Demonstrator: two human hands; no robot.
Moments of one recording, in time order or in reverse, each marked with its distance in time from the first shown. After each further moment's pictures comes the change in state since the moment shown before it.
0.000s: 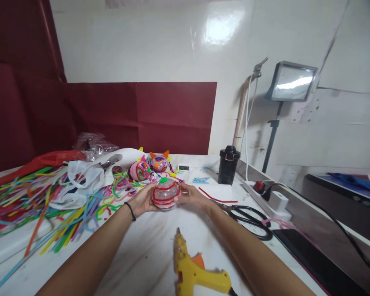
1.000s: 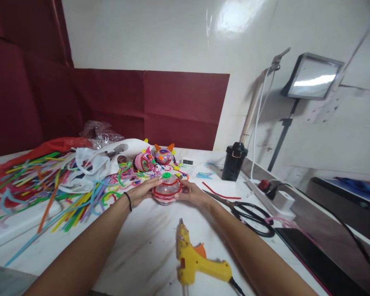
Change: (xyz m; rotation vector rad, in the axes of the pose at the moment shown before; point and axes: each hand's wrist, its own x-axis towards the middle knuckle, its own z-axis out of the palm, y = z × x) left_hand -0.010 -0.010 -0.017 0.154 0.004 0.203; right_hand 0.003 0.014 0.008 -0.156 -0.037 -0.080
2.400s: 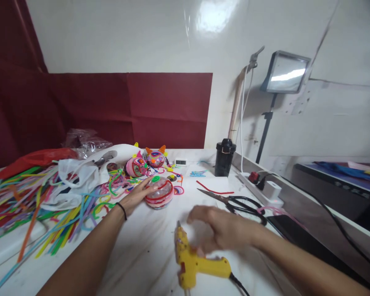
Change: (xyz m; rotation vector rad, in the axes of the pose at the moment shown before) left_hand 0.006 -0.002 -0.005 0.218 0.164 0.089; right_hand -0.110 -0.111 -0.001 -0.656 -0.286 0.184
